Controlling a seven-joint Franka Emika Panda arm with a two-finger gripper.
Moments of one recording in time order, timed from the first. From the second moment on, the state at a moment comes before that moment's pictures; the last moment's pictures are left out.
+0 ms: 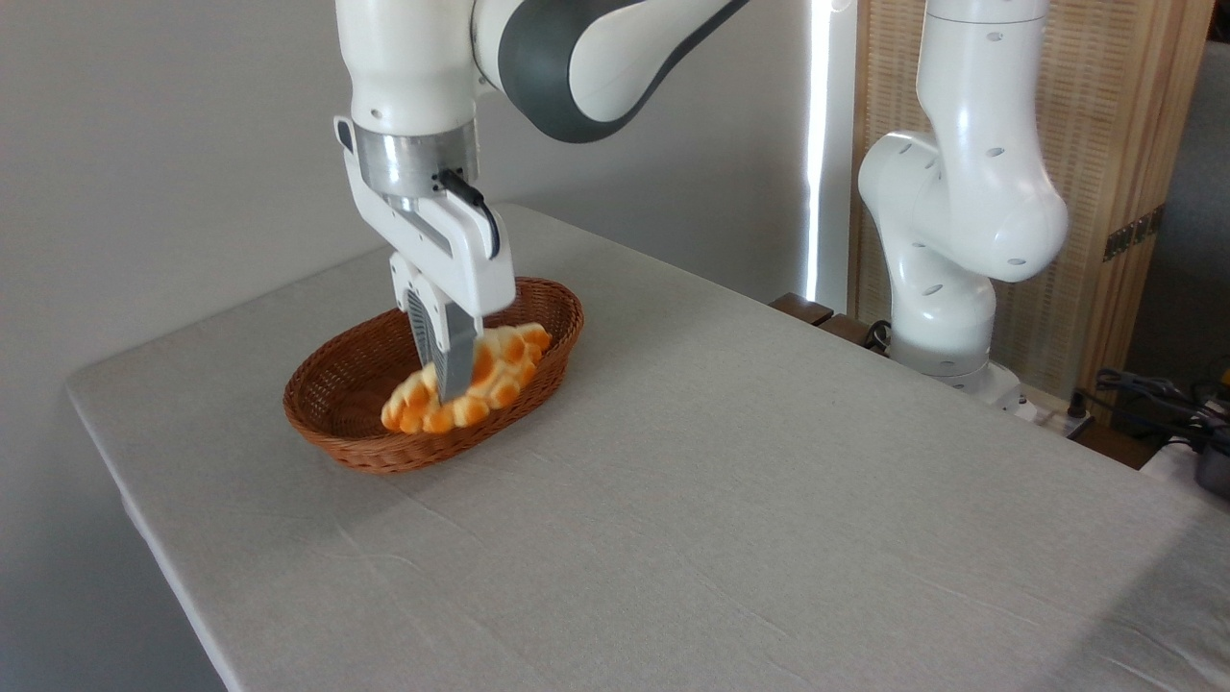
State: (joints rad) arm -0.29 -0.06 0.10 -1.94 -0.12 1.99 0.67
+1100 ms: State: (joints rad) arm -0.29 0.03 0.15 -1.93 -0.02 1.95 0.74
